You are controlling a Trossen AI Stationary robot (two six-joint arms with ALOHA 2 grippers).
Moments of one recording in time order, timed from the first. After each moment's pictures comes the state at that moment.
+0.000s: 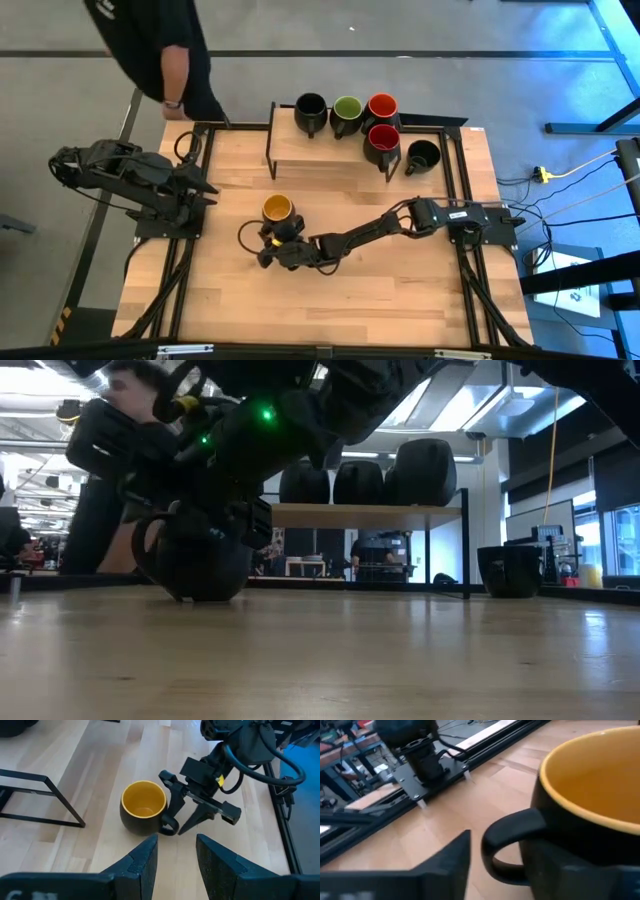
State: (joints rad) left arm -0.23 0.62 1.11 -1.20 -0.17 -0.31; right arm 0.25 2.49 1.82 0.23 0.71 0.64
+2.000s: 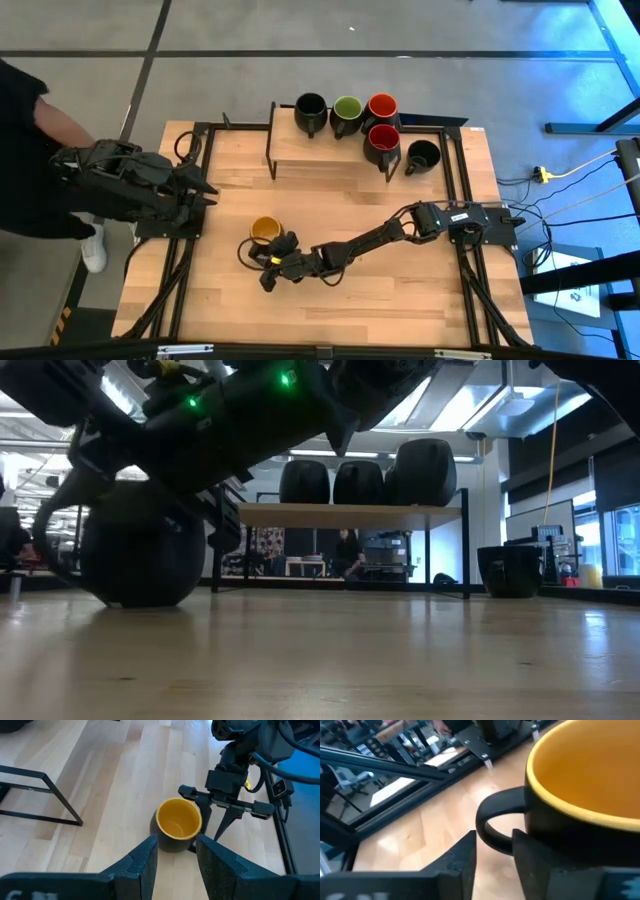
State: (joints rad) left arm -0.23 0.62 1.11 -1.20 -0.17 -0.33; right arm 0.30 2.48 1.82 0.26 0.46 0.66
